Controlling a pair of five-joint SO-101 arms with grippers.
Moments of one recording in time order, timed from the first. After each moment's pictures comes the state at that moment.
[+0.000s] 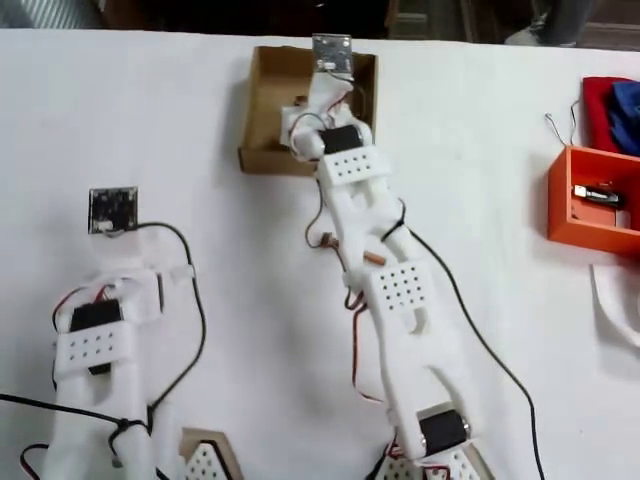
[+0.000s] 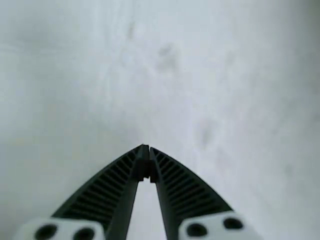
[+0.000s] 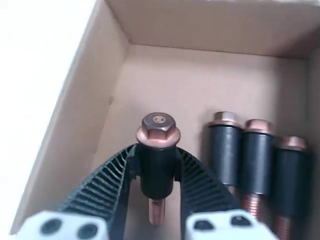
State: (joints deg) left arm -22.5 -44.6 71.9 40.0 -6.6; right arm -22.6 71.0 -74.5 53.2 -13.1
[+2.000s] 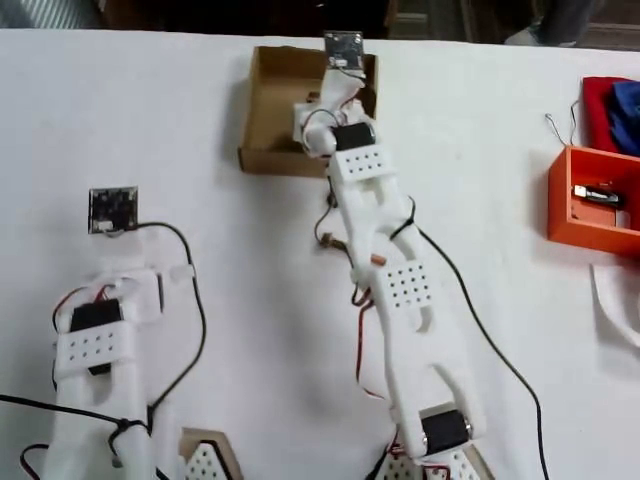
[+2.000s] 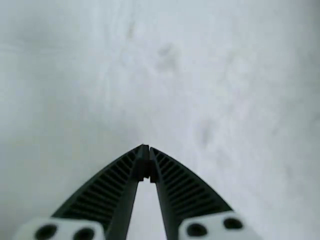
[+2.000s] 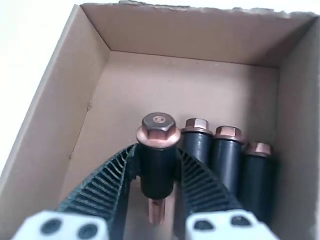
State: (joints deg) left arm -22.6 -44.6 71.9 40.0 -6.6; right arm -19.5 71.0 -74.5 52.7 -10.7
